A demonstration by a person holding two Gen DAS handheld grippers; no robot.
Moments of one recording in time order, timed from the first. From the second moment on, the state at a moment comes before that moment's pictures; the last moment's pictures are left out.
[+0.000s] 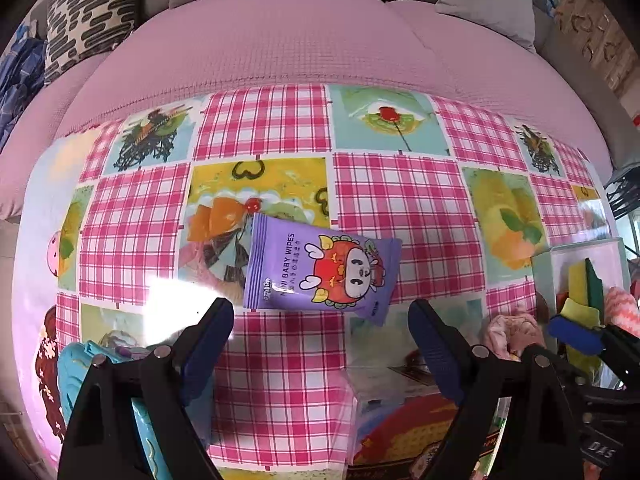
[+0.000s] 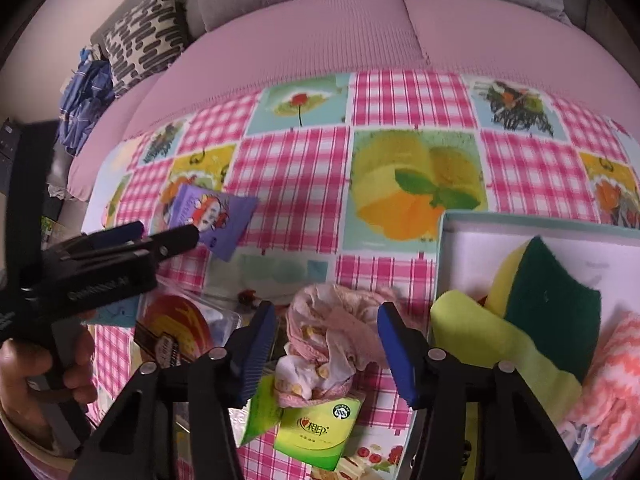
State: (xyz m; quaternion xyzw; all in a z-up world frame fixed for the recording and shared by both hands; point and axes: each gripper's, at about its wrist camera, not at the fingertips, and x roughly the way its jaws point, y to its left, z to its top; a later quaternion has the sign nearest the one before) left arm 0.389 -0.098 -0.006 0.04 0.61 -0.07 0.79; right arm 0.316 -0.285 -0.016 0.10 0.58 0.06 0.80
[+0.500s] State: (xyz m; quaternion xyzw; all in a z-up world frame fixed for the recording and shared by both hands) left arm 0.393 -0.109 -0.014 0.05 0.62 -0.08 0.78; right arm 0.318 -0.292 -0.044 0.13 0.62 0.07 0.77
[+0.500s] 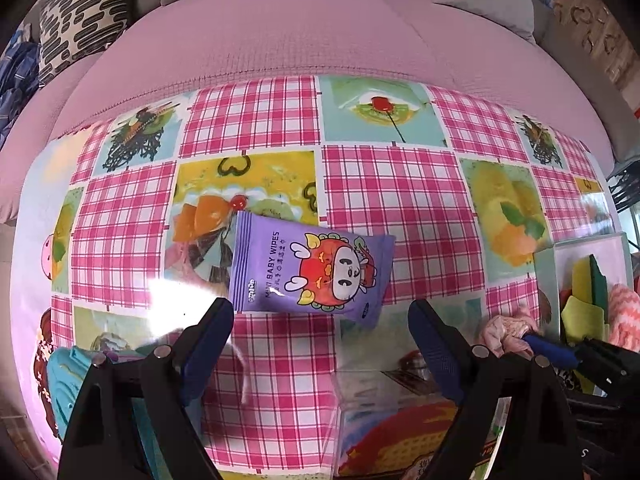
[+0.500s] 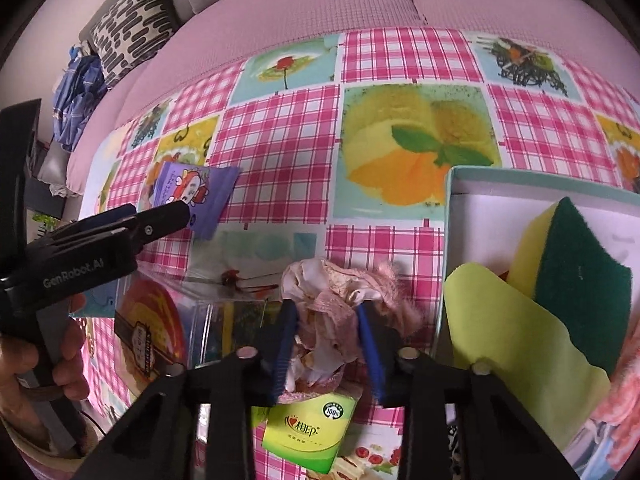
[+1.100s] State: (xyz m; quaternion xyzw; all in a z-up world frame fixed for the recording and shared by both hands) left arm 0.421 -0.099 -0.041 0.06 0.64 -0.04 0.77; right arm 0.341 -0.306 -0.038 0.12 0.60 0.07 0.79
